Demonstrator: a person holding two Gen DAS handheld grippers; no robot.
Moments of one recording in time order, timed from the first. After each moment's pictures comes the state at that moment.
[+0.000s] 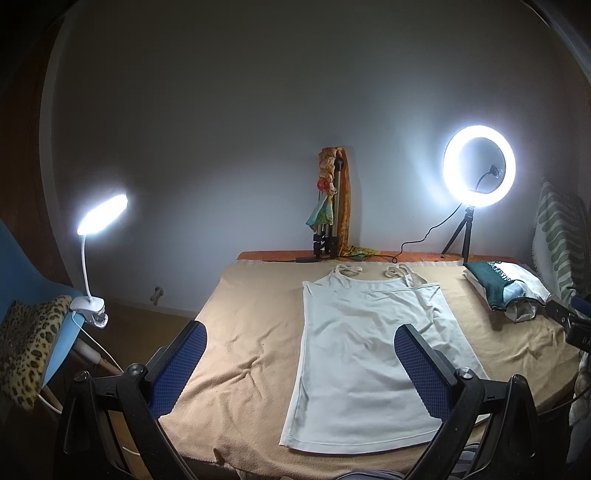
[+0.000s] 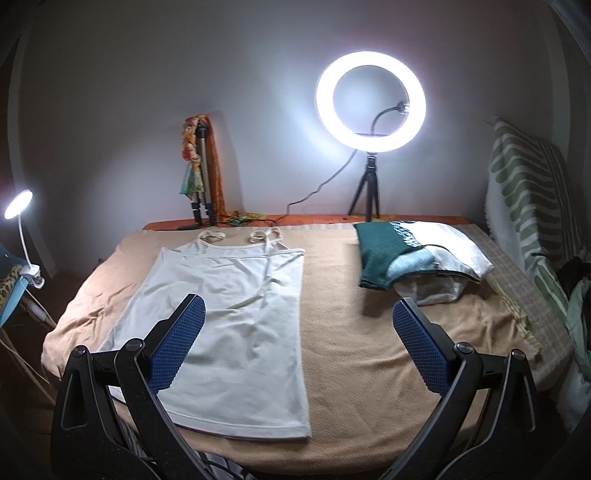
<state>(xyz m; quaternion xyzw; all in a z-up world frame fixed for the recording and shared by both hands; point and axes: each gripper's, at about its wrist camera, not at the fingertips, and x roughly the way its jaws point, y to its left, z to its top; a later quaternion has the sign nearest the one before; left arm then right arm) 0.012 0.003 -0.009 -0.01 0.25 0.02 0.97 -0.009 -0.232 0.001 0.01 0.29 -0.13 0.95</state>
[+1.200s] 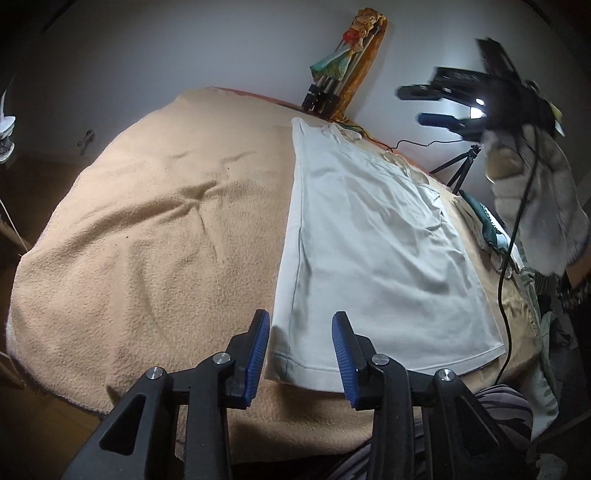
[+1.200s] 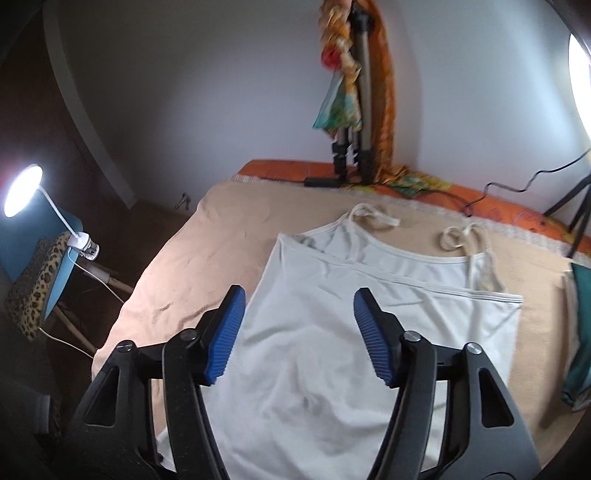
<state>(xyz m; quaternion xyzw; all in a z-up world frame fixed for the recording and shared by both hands) 0.076 0.067 -0.203 -0.17 0.45 -0.10 0.87 0.306 -0.096 -0.103 0.03 0.48 0.10 0.87</state>
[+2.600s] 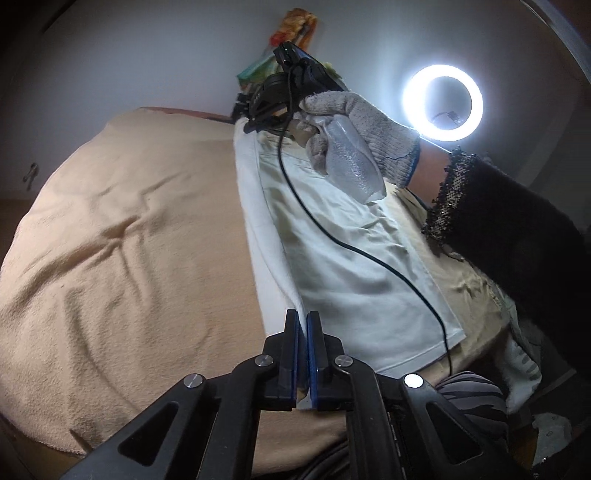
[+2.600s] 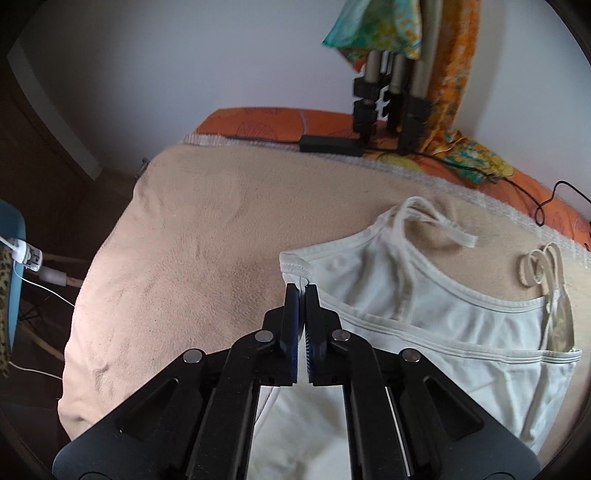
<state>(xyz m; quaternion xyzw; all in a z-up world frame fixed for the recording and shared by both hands) 0.086 0.040 -0.180 -0.15 0.42 -0.22 0.87 0.419 -0.077 -0.199 0.01 0.54 0.06 0.84</state>
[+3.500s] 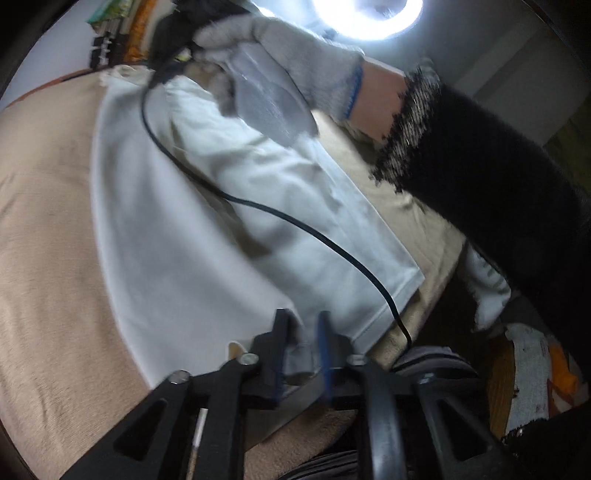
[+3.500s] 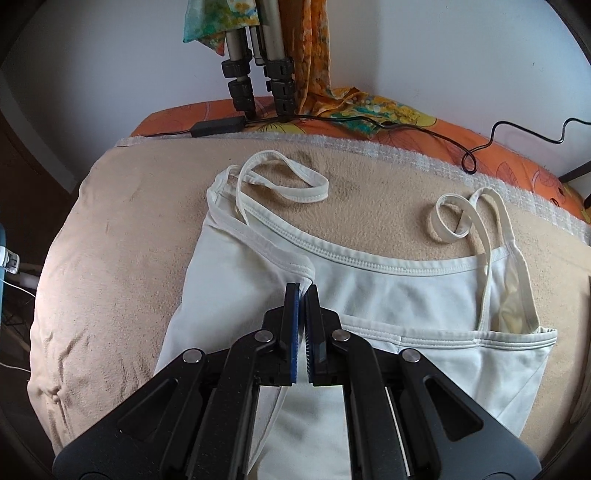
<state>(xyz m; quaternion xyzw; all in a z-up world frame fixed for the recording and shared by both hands) 0.134 -0.083 -0.202 -0.06 0.52 -0.38 0.76 0.397 -0.176 -0.231 0.02 0.55 0.02 0.83</state>
